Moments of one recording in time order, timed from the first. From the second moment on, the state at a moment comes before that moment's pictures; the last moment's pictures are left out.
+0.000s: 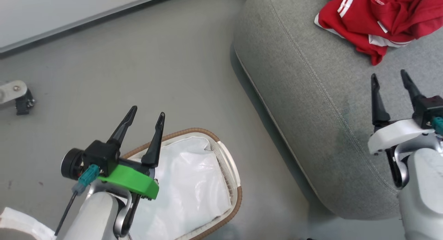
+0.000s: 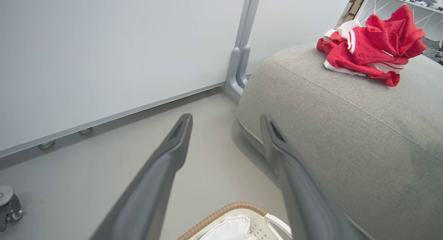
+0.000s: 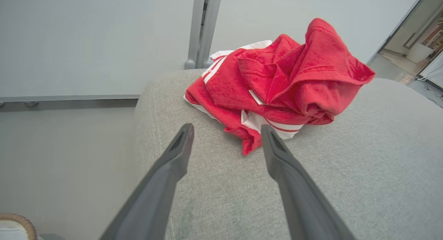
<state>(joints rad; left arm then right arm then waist) -0.32 0.25 -0.40 0.27 -0.39 -0.13 -0.26 -0.44 -0.17 -0.14 0.40 0.00 0.13 -0.26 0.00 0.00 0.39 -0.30</state>
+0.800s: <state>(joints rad) -0.08 0.08 0.03 0.35 -0.14 -0.13 -0.26 -0.29 -0.05 0.07 0.38 0.11 0.13 -0.26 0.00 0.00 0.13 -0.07</state>
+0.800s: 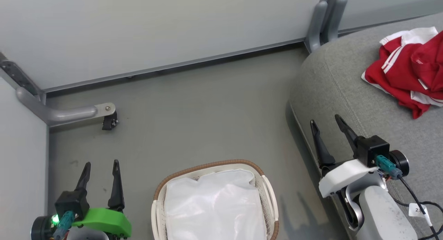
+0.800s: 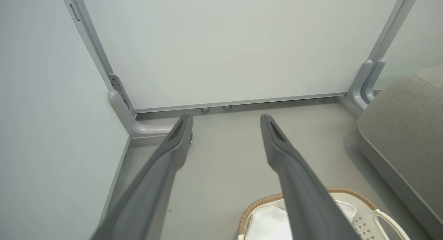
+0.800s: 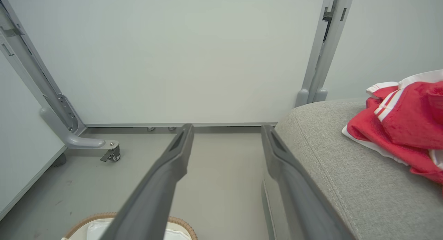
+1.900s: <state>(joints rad) 0.04 0.04 0.06 0.38 -0.41 -0.13 -0.20 -0.12 -0.04 0.04 0.41 0.36 0.13 -0.20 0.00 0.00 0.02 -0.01</state>
